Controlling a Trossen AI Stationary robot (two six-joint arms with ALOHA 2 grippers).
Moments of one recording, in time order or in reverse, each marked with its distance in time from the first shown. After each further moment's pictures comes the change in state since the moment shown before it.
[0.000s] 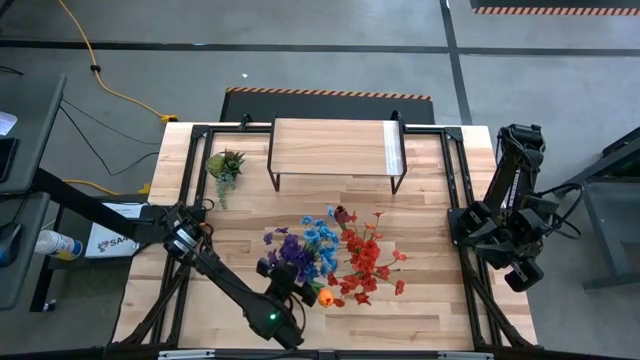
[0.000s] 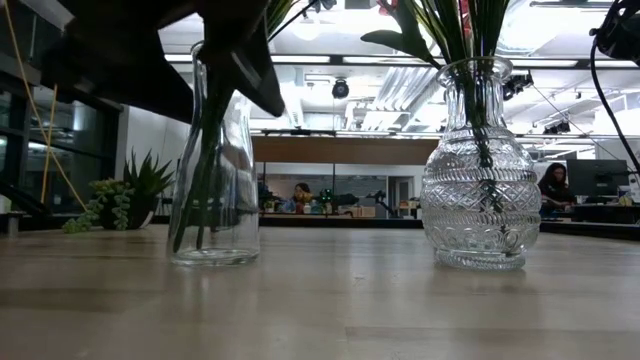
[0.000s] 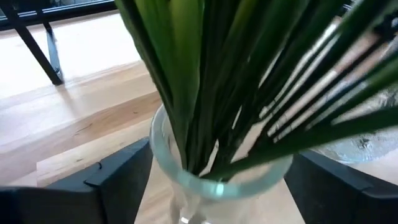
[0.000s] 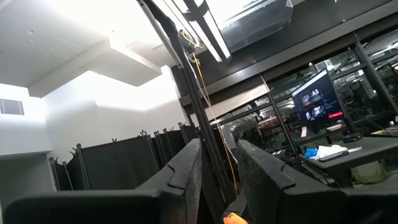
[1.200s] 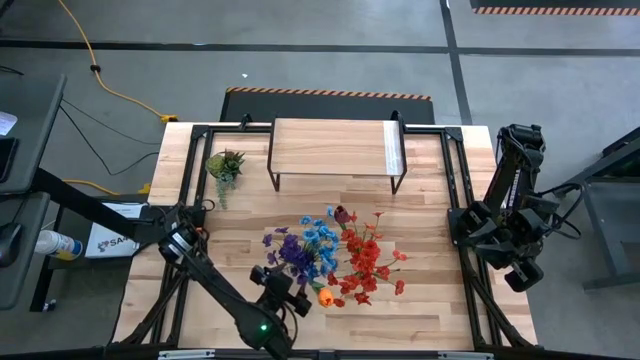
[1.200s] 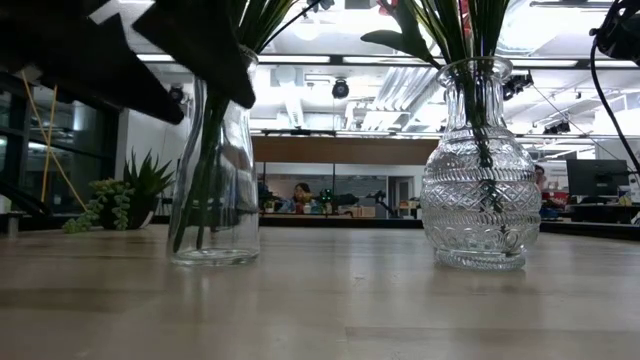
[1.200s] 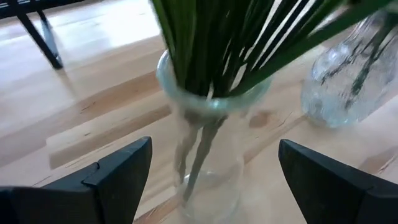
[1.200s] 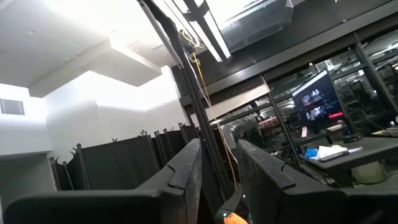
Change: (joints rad) left arm -0.061 0.000 0.016 -0.031 0.054 -0.011; right arm 0.000 0.000 0.000 0.000 -0.002 0.000
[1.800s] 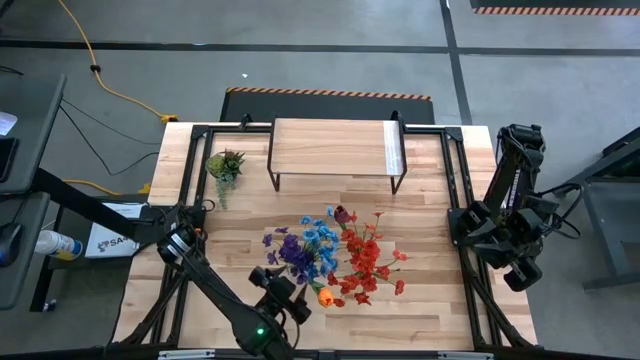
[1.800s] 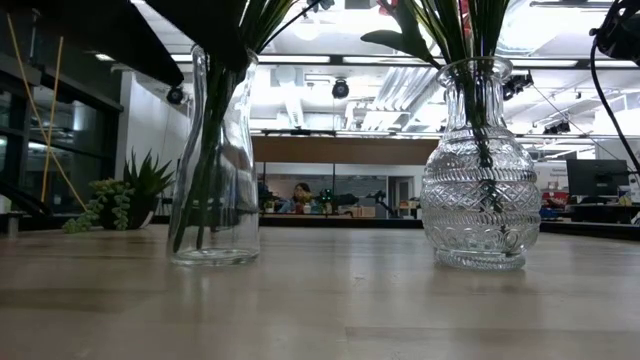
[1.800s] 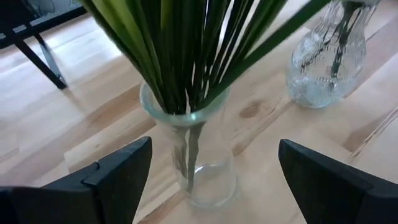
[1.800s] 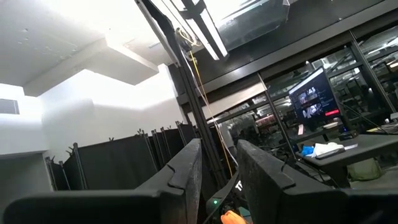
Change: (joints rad) left arm -0.016 -0.001 0.104 -0.079 0.042 0.162; right arm 0.000 0.000 0.000 0.000 0.016 0.000
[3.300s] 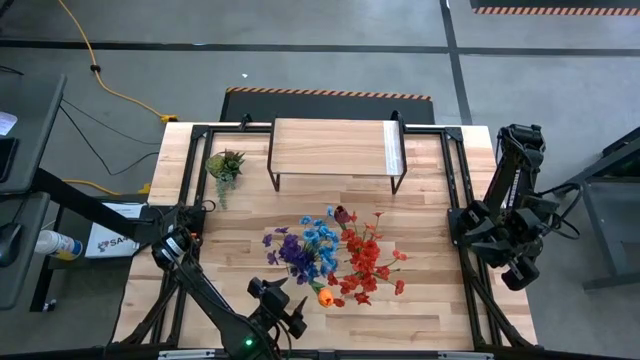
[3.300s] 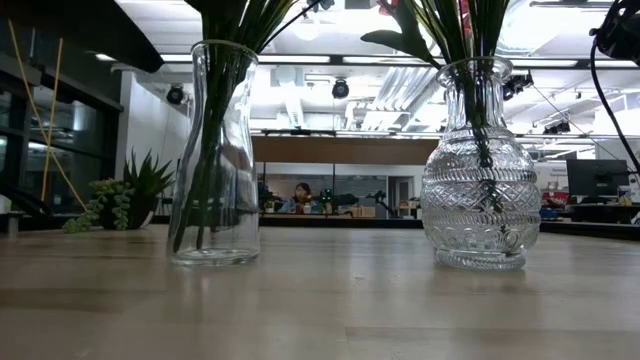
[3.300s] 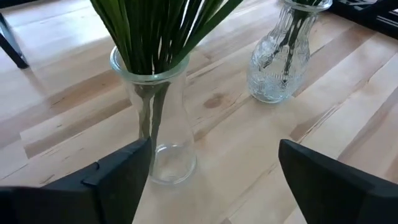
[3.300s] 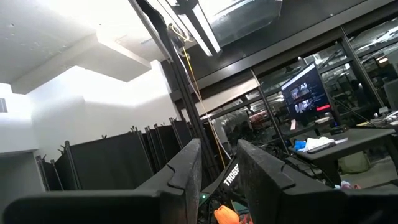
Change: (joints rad) left arm -0.068 -0.001 0.000 0.096 -0.038 -0.067; right arm 0.000 0.000 0.000 -0.001 0.037 0.000
